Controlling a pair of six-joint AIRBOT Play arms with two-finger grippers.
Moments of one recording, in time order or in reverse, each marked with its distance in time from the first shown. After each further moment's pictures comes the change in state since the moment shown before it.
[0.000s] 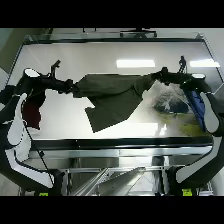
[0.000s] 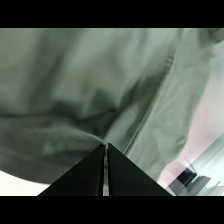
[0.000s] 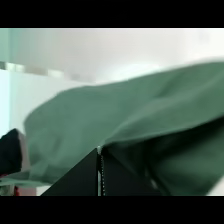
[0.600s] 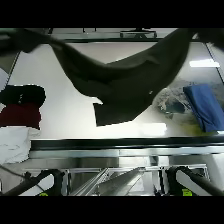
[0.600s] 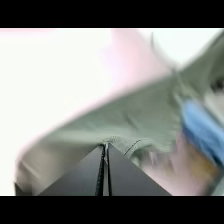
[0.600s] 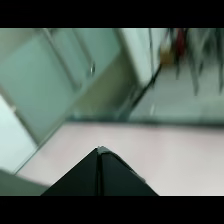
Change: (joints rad) left arm 0.104 0.558 0.278 -0.229 0.015 0.054; right arm -0.078 0.764 0.008 0.026 -0.078 -0.151
